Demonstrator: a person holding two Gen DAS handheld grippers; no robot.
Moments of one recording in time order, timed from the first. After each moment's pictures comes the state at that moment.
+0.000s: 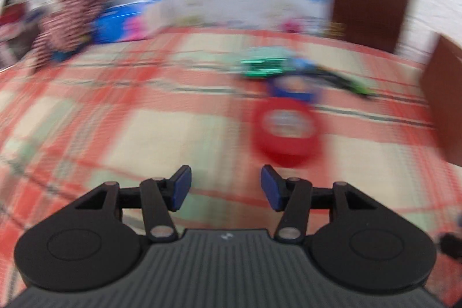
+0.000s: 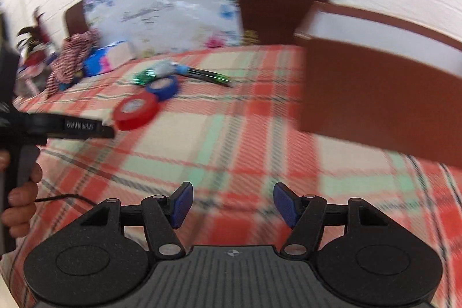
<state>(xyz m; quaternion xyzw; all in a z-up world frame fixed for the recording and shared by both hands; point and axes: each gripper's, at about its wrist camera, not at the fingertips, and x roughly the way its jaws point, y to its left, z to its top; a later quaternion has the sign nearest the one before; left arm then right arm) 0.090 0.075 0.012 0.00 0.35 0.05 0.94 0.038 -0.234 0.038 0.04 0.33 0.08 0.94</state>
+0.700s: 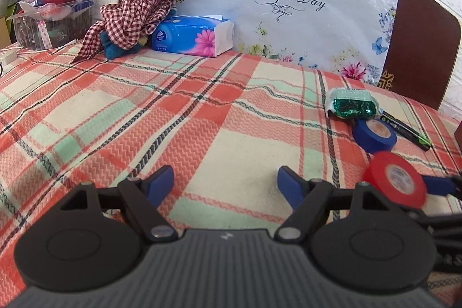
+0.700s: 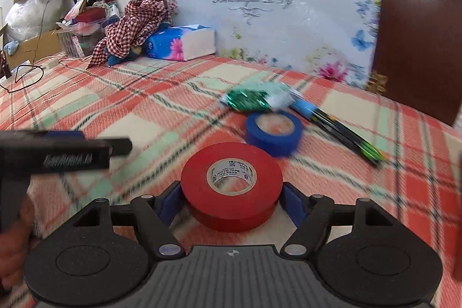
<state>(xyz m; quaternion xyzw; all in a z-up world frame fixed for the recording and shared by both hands) 0.094 0.134 -0.008 -0.07 0.28 0.07 0.96 0.140 -0.126 0.022 -0.06 0.30 0.19 0.93</state>
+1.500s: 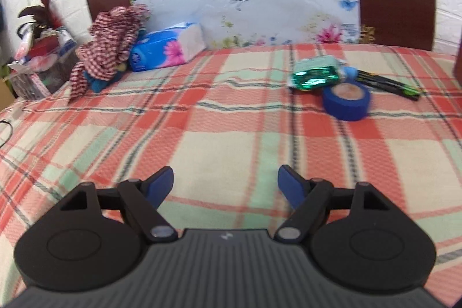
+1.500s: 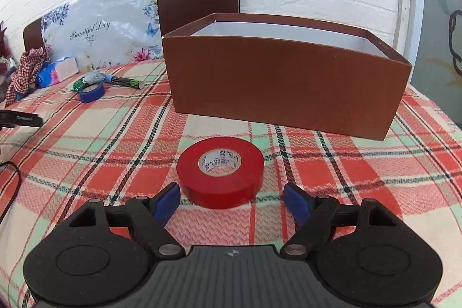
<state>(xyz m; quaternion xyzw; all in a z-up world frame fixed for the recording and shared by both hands) 0.091 0.064 0.010 0.07 0.31 0.07 0.95 -0.054 -0.324 0.017 0.04 0.29 -0.05 0.96</state>
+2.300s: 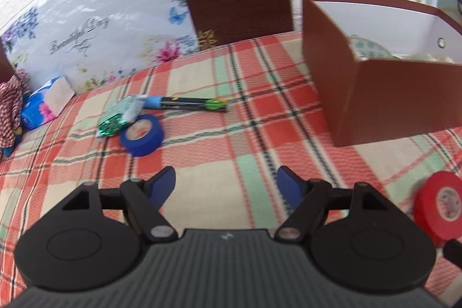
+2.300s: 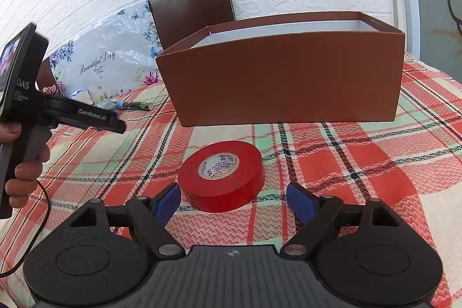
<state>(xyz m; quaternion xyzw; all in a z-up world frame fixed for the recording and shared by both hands) 0.075 -0.116 0.044 0.14 0.34 -0.10 0.93 -0.056 -0.348 0.011 0.12 0.26 -0.01 0.96</state>
